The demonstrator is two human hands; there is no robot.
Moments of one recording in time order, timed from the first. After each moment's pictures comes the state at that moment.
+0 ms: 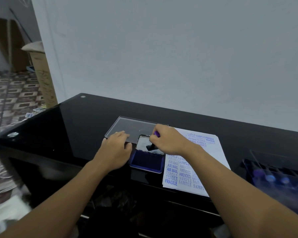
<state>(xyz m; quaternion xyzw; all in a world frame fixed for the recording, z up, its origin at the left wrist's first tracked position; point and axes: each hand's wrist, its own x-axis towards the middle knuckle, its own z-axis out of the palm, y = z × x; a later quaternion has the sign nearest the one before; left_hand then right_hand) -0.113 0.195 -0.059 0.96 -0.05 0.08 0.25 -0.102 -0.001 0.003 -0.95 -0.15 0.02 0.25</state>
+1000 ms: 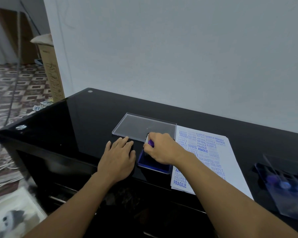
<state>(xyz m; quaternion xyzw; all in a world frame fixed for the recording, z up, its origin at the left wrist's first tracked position) -0.119 0.203 -0.105 0.98 -0.04 0.10 0.18 -0.097 0.036 -0.031 -0.97 -0.18 0.02 0.17</state>
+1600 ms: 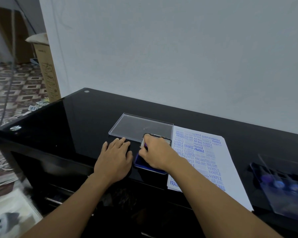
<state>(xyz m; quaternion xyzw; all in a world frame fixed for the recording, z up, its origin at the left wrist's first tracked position) -0.118 0.202 -0.106 0.98 -0.04 0.10 0.17 -0.102 0.042 -0.045 -0.97 -0.18 0.00 0.18</state>
